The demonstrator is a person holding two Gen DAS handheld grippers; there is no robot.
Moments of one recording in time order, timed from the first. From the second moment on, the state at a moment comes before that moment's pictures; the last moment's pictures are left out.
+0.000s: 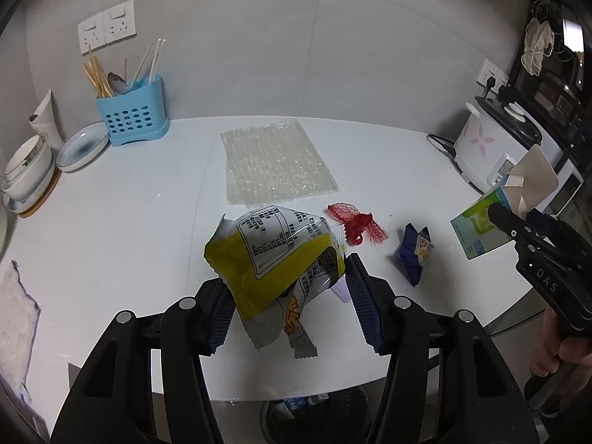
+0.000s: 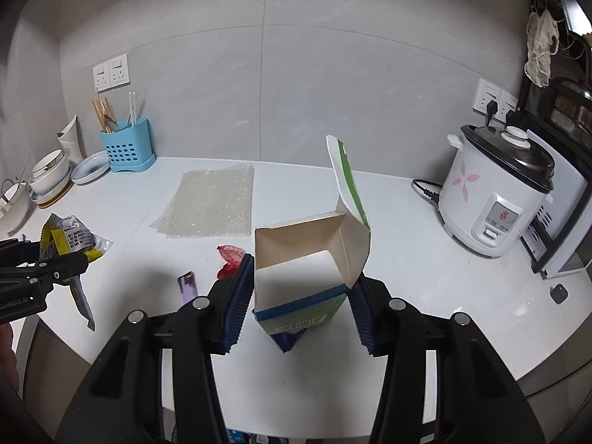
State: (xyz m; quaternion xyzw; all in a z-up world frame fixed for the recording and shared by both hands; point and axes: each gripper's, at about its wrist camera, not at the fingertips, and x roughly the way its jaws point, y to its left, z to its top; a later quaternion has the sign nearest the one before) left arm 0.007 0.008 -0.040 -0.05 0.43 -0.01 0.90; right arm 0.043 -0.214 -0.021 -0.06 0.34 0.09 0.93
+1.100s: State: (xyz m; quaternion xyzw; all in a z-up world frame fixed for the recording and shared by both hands) left arm -0.094 -0.014 -0.118 -0.05 0.47 -0.03 0.88; right arm -0.064 -0.199 -0.081 -0.05 0.40 0.12 0.91
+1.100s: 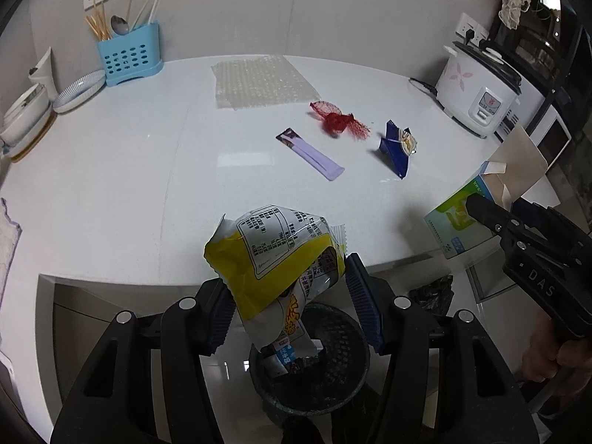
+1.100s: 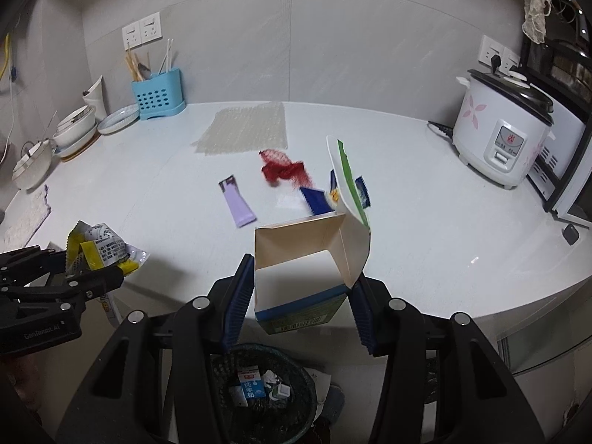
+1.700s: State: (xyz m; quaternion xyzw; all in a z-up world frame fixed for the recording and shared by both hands) left arm -0.129 -0.026 -0.220 -0.08 0.51 -0.04 0.85; right arm -0.111 -0.191 -0.176 -0.08 0.46 0.16 0.87
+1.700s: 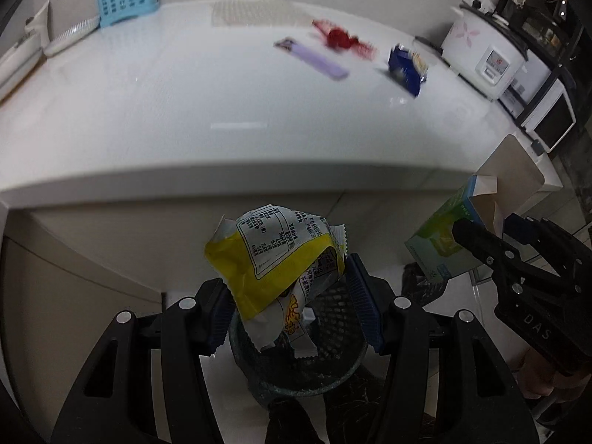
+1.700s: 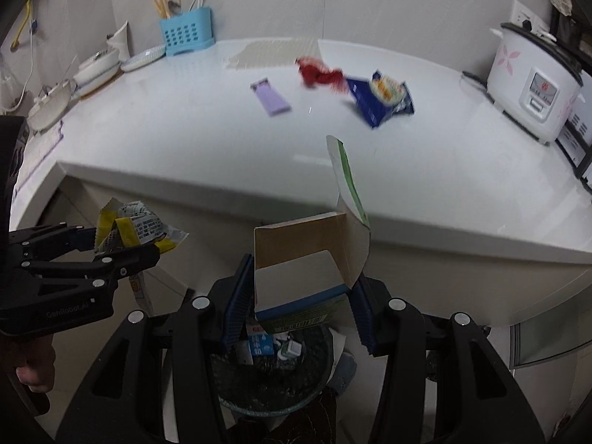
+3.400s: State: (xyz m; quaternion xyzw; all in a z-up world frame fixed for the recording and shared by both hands) left arm -0.155 -0.042 -0.456 -0.11 0.60 0.01 0.79; right arm -0.114 -0.200 -0.414 -0.10 0.59 0.20 0.77
